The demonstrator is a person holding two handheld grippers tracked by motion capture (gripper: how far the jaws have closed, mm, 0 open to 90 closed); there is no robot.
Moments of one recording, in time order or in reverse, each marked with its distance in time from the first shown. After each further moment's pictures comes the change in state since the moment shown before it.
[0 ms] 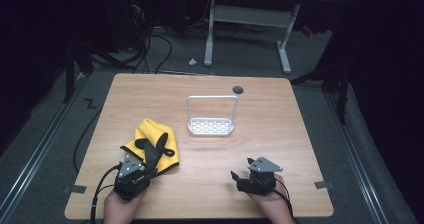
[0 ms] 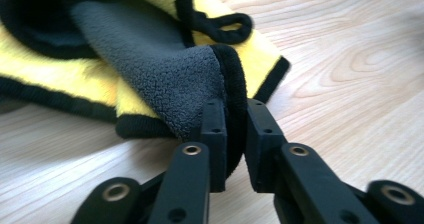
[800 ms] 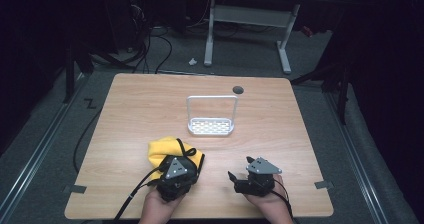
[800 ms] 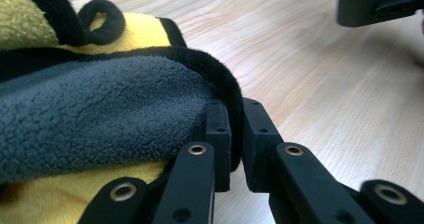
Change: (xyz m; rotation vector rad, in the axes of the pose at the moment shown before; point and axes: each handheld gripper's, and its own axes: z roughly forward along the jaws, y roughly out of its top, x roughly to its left) left arm -0.085 0.022 0.063 0.059 -0.223 0.140; right arm 0.009 0.006 -0.005 -0.042 0.001 -0.028
